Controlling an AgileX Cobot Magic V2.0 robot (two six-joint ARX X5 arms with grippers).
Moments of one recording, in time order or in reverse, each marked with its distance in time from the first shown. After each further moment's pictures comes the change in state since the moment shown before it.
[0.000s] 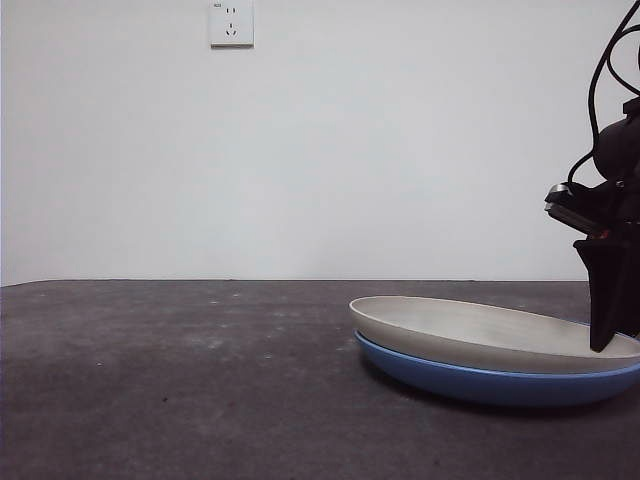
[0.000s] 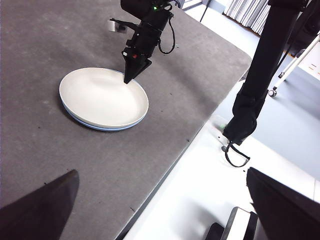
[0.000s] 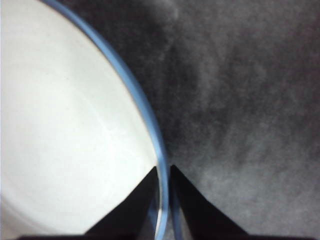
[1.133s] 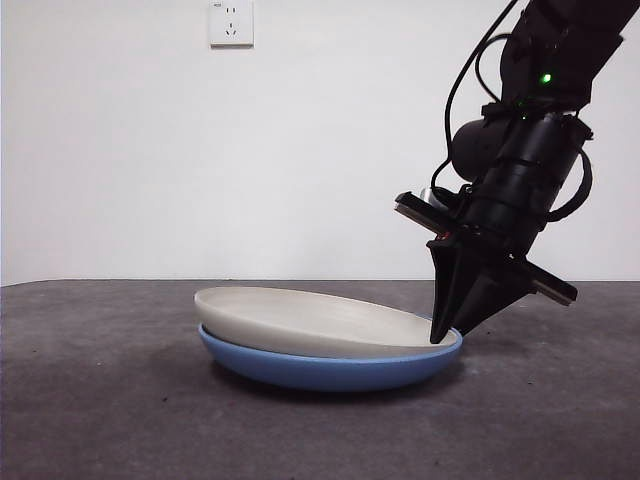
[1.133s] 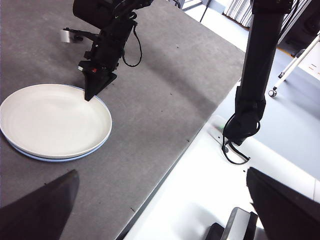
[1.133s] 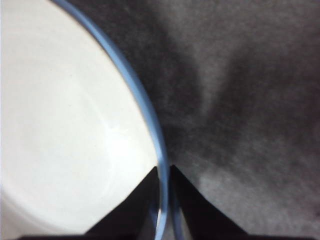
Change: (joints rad) left arm 0.000 0.000 0.000 0.001 0.000 0.001; right arm 0.305 0.135 0.157 0.110 -0.054 0.266
